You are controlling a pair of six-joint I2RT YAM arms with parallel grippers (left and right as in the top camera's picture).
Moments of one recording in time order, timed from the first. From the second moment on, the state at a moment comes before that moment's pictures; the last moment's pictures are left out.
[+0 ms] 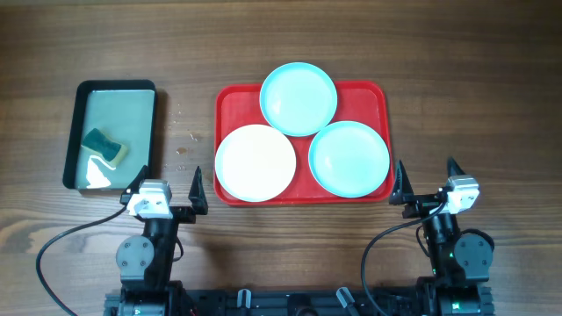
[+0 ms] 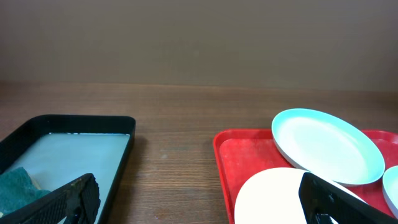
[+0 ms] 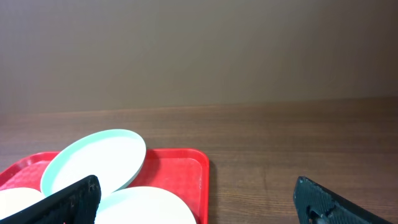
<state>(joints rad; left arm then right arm) -0.01 0.02 0.01 -0.07 0.05 -0.06 0.02 0.02 0.01 0.00 -0.08 0.09</state>
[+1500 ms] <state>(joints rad) -0.01 0.02 0.01 0.27 0.51 -0.47 0.02 0.02 0.01 0.00 -0.08 0.09</state>
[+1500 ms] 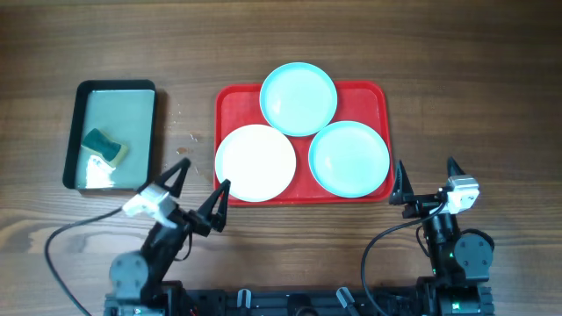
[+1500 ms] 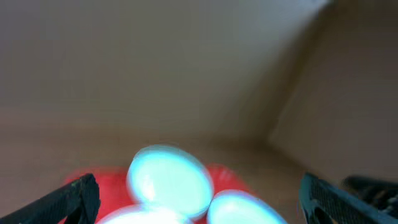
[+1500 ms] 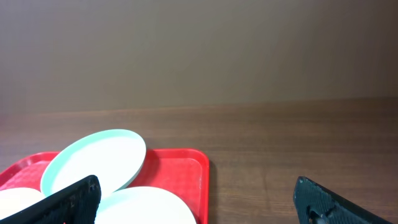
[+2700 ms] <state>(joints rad) 0.39 1.47 1.57 -1.11 0.00 -0.50 0.02 0.02 0.01 0.00 -0.08 0.09</state>
